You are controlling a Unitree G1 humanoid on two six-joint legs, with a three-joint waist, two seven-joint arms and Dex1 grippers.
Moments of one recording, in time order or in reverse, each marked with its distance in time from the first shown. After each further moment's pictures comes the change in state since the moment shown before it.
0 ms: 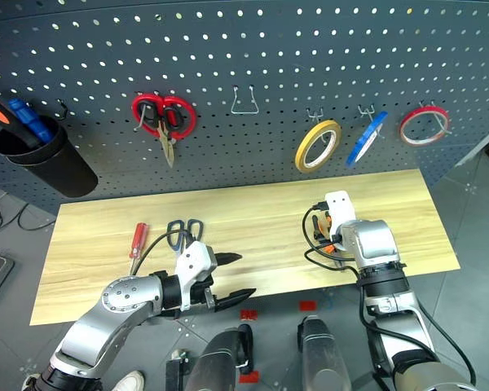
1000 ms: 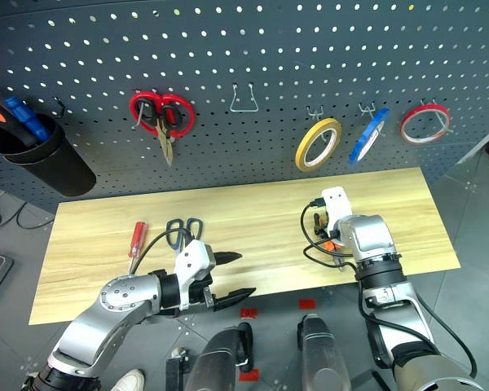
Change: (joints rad) left arm -0.011 0.002 0.000 -0.008 -0.019 0.009 -0.006; right arm -0.045 -0.016 0.026 0.094 0.001 -0.066 0.046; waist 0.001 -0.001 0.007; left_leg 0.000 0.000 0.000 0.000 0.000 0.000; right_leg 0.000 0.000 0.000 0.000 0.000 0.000
